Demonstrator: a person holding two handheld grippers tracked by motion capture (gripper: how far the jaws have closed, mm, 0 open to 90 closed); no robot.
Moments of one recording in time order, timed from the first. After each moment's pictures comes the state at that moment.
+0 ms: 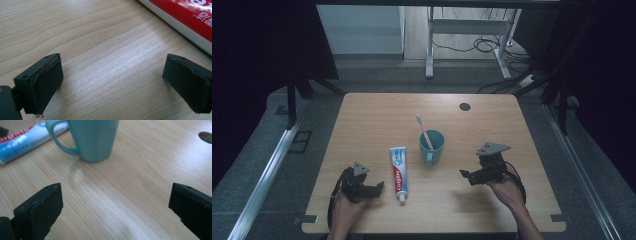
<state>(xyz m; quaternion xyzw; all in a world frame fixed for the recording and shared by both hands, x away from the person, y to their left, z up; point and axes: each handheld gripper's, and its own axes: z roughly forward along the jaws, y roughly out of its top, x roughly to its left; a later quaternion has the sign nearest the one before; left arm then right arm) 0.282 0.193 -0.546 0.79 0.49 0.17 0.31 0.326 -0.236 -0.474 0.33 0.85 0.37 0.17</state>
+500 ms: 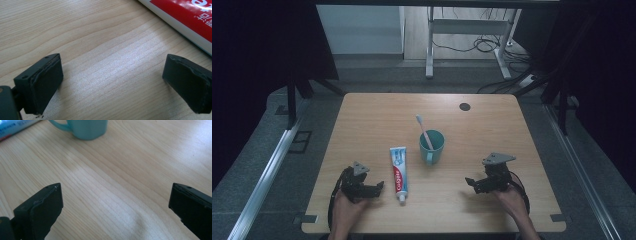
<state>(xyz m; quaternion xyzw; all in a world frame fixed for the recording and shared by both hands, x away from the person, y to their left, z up) 0.283 0.194 -0.546 0.79 0.49 0.18 0.31 0.314 -0.257 -0.507 0.35 0.84 0.37 0.16</state>
